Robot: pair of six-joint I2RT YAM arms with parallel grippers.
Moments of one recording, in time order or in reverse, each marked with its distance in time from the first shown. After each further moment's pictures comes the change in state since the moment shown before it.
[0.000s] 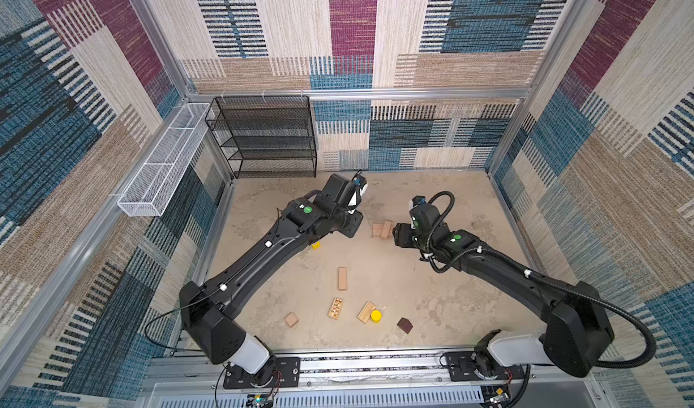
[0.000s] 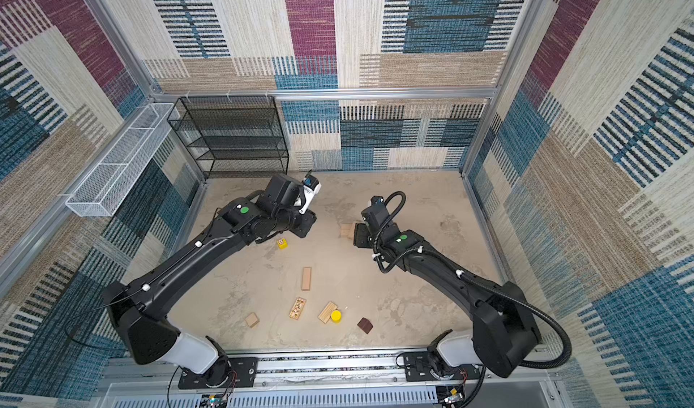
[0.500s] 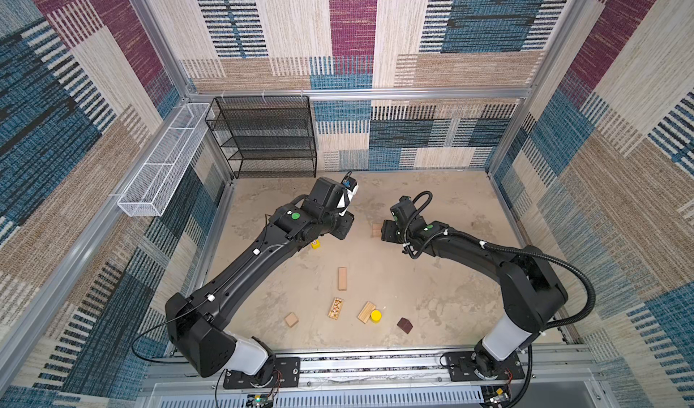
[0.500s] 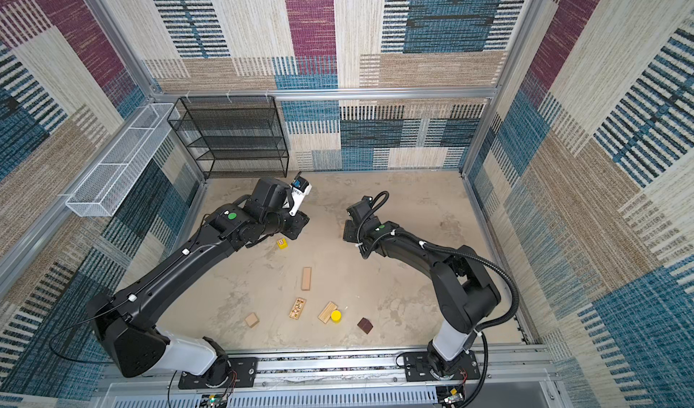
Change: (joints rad) left arm 0.042 -0.053 -0.060 0.051 0.036 0.026; right arm -0.001 0.278 0.115 0.075 0.029 0.090
